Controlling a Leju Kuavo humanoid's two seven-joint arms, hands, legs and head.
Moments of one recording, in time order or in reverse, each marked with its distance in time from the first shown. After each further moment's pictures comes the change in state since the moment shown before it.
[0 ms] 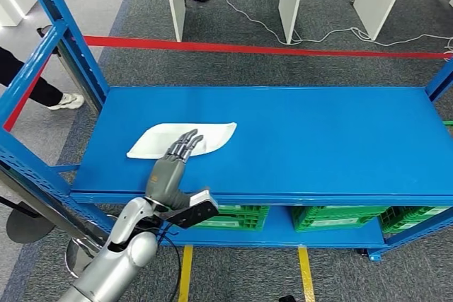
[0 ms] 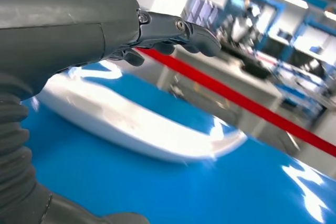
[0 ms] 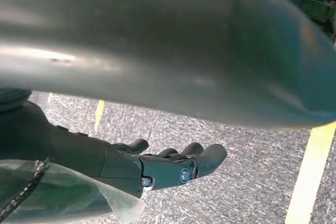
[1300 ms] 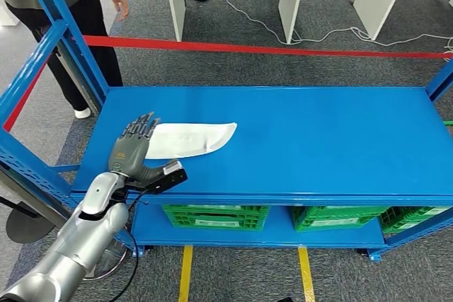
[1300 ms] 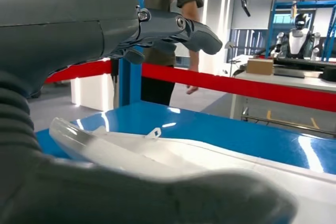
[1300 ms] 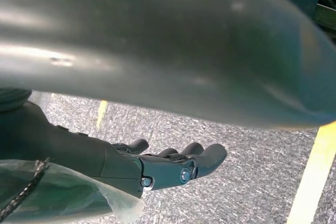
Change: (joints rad) left arm -0.176 0.101 0.130 0.257 -0.197 0.022 0.079; right arm 0.005 -0.005 -0.009 0.000 0.040 0.037 -0.001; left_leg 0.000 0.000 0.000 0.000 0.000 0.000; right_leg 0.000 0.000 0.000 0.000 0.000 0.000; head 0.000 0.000
